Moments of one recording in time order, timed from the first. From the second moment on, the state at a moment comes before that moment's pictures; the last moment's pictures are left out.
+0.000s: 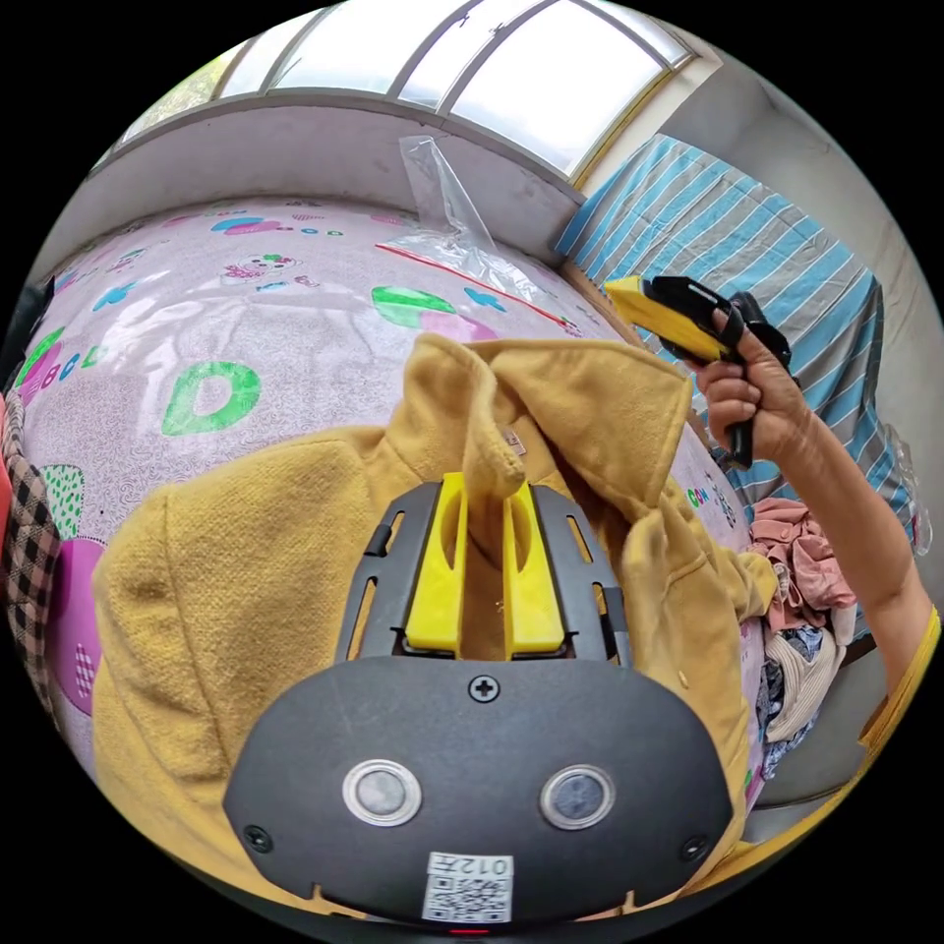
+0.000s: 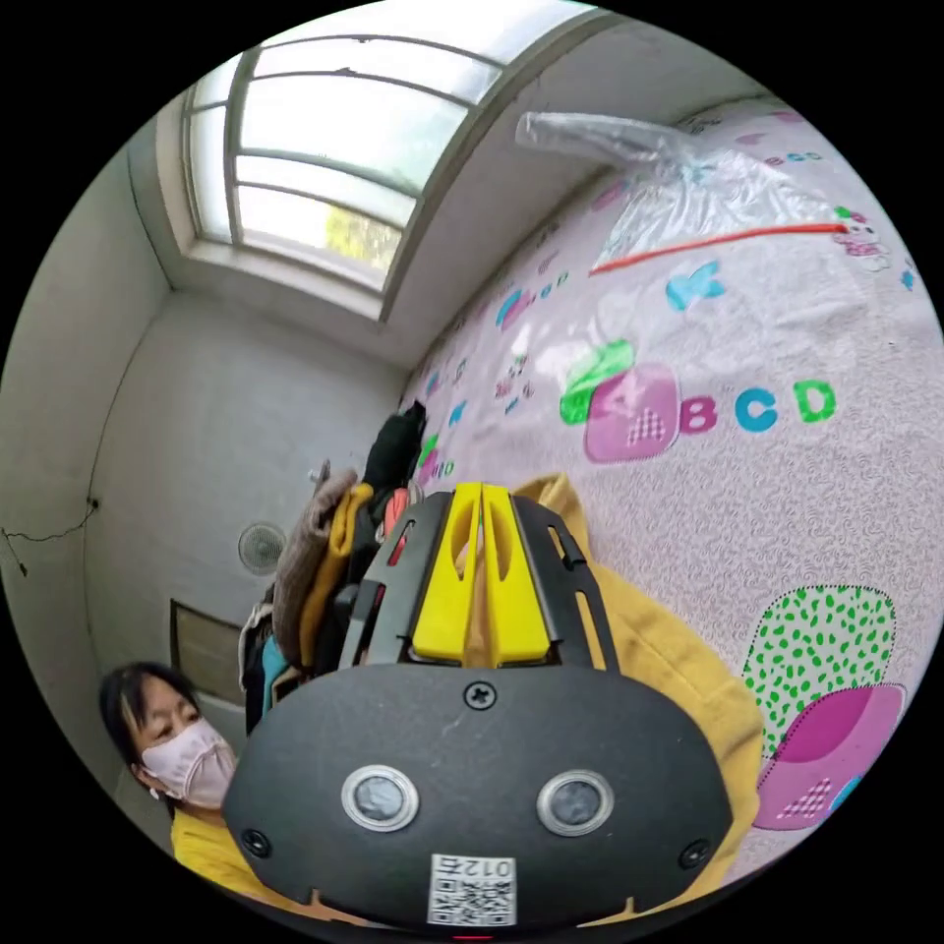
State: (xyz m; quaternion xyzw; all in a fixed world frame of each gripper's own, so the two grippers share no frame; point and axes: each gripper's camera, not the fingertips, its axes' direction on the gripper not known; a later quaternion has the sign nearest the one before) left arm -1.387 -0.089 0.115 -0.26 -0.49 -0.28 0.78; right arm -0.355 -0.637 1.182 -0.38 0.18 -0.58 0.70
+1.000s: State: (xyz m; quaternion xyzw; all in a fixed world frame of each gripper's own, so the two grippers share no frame) left arm -1.321 -0.114 0.022 0.03 -0.47 -0.21 0.86; right arm -0.157 -0.455 1.136 -0.47 0.35 -0.75 0.31
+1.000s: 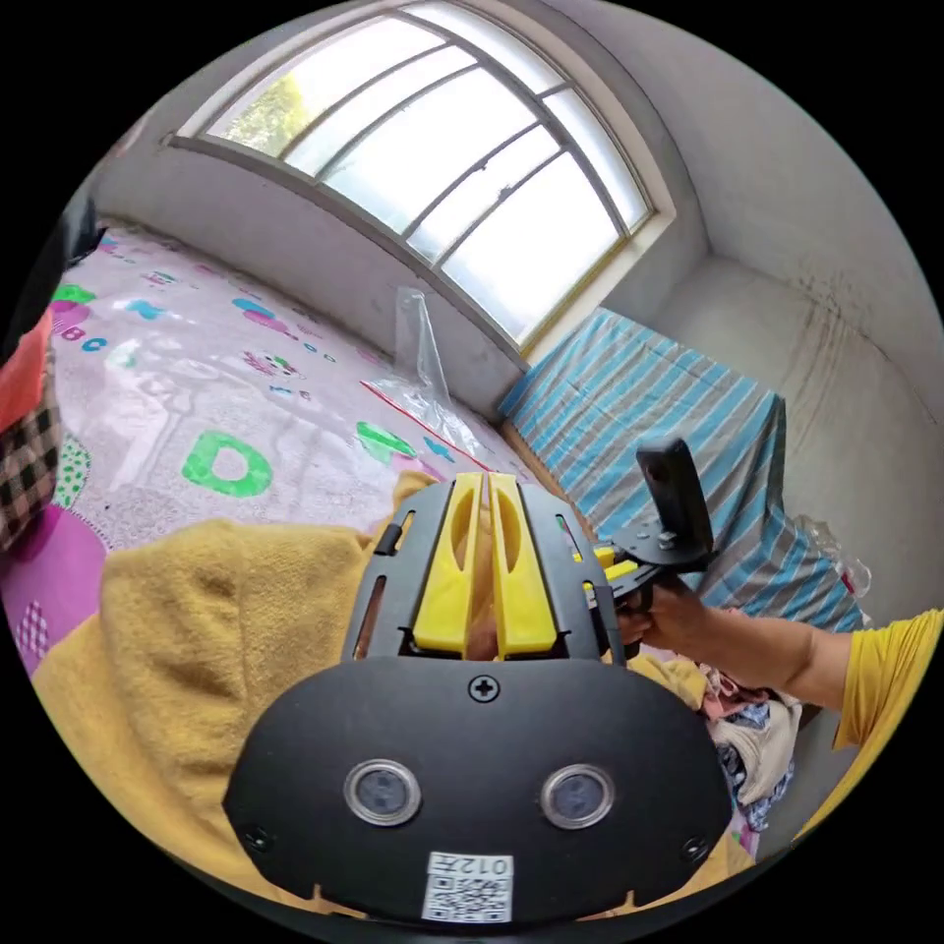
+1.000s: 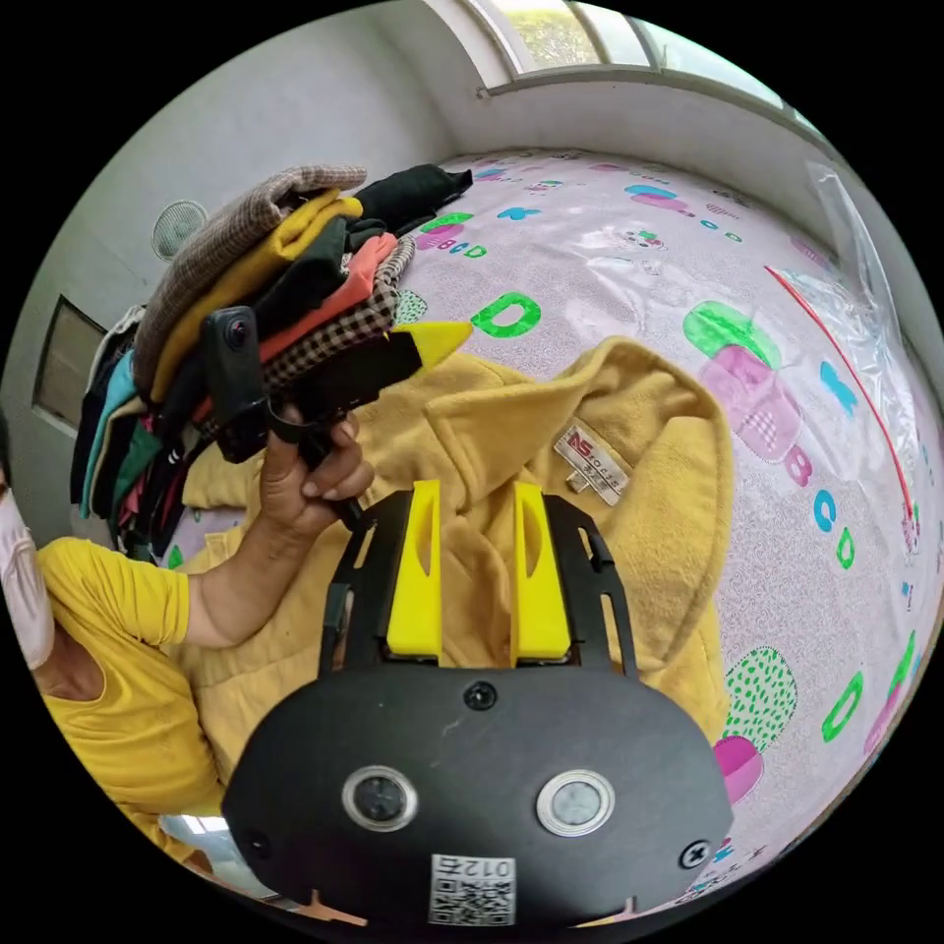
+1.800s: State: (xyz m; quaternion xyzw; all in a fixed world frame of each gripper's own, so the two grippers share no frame) left arm -1.369 -0.118 0.041 -0.15 -0.56 -0.31 0.76; right arm -0.266 -0.511 1.008 -0.26 0.35 -0.77 0.46
